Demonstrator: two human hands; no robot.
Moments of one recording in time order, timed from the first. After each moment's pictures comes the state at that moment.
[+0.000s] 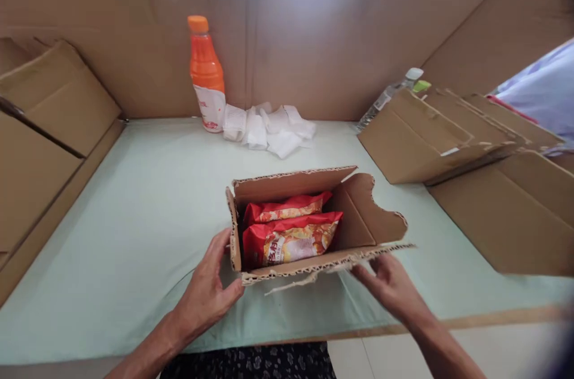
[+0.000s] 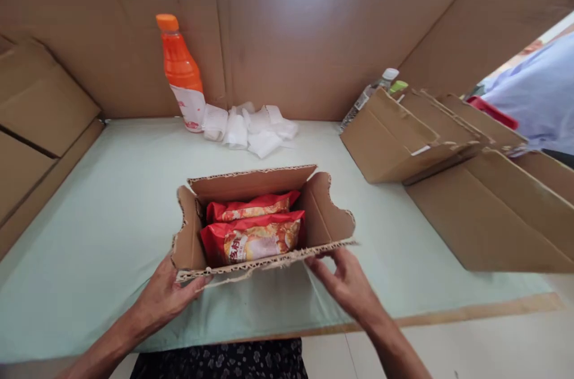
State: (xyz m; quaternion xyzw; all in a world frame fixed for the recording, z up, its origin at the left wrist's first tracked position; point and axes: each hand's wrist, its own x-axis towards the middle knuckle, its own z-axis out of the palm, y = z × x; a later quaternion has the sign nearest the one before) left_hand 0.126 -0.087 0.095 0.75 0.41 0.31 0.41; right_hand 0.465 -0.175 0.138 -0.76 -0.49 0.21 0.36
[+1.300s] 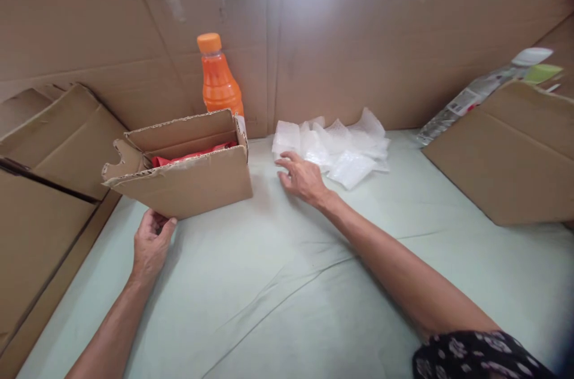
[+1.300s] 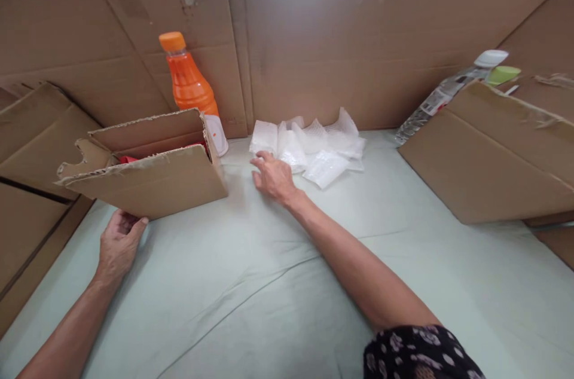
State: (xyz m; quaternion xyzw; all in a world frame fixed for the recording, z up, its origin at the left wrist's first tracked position) left_hand 0.023 0.135 0.059 0.55 0.59 0.50 0.31; right_hand 0.396 0.167 0.113 -0.66 -0.74 0.03 0.16
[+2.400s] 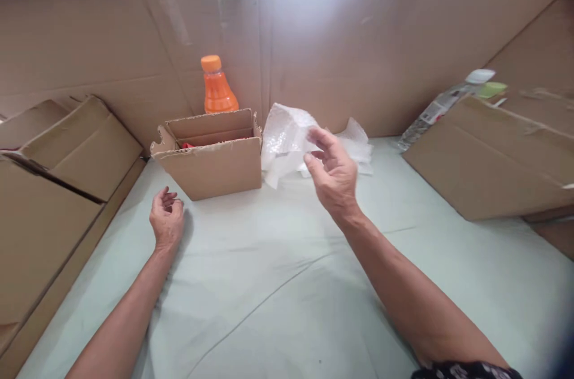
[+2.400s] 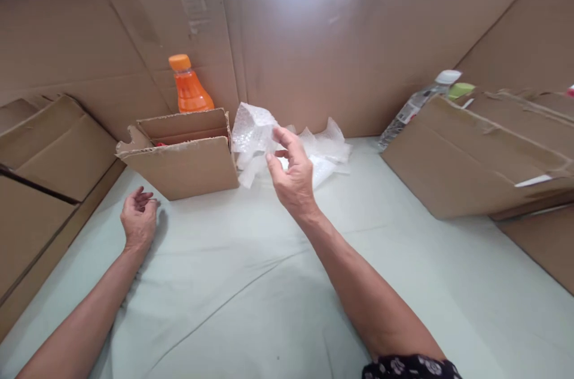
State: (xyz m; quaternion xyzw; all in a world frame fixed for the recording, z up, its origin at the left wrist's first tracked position) left_hand 0.060 0.175 0.061 0.52 0.63 0.56 0.18; right_hand 0.404 0.109 0.163 -0.47 -0.59 0.09 0.65
